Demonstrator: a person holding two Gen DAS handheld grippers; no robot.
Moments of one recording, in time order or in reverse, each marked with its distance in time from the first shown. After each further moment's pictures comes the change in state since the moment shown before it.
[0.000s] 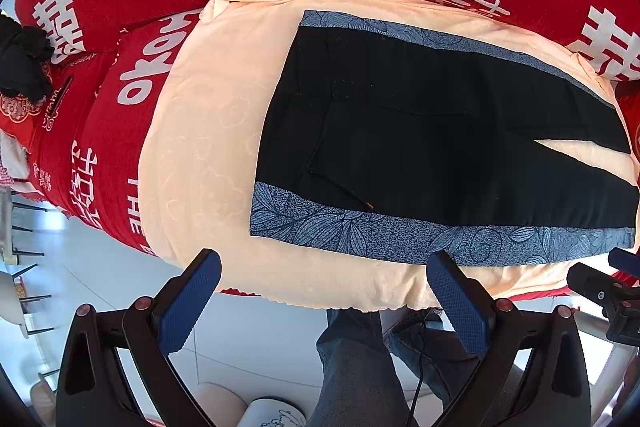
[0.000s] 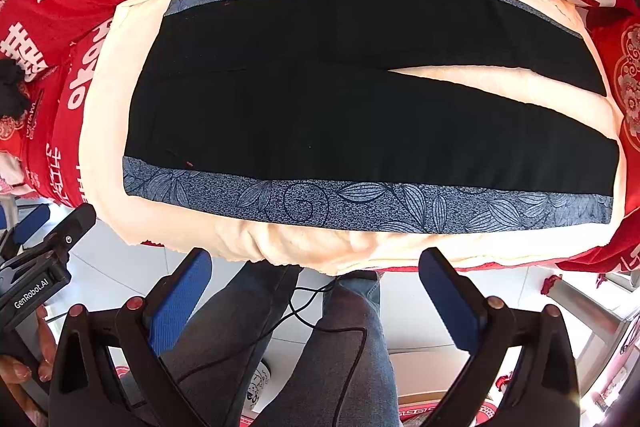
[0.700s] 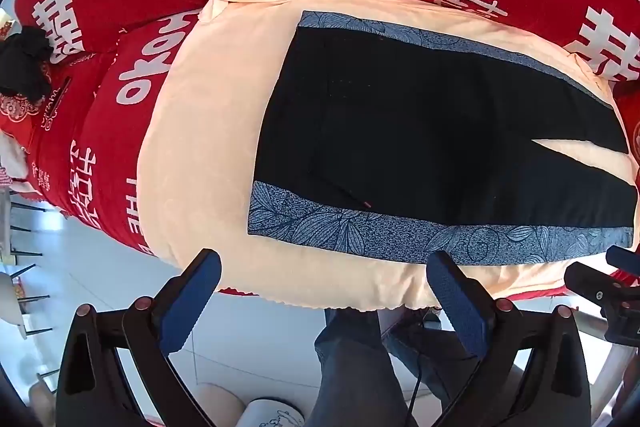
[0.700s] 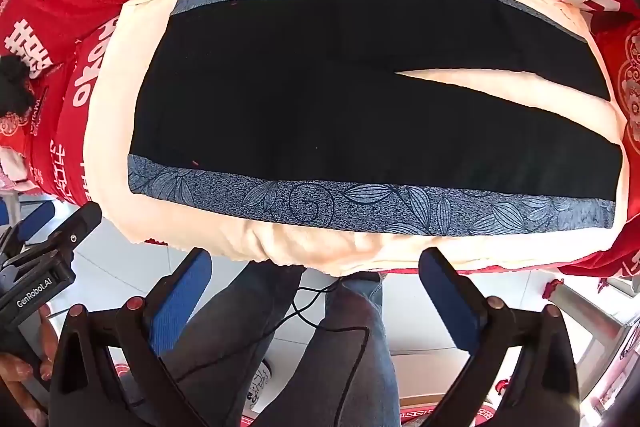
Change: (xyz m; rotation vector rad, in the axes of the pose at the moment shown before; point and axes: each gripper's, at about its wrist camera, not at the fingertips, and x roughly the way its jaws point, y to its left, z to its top) left arm -0.001 0.000 -0.002 -0.002 -0.005 -0.009; right arm -0.001 0.004 -0.004 -0.014 -0.006 0.008
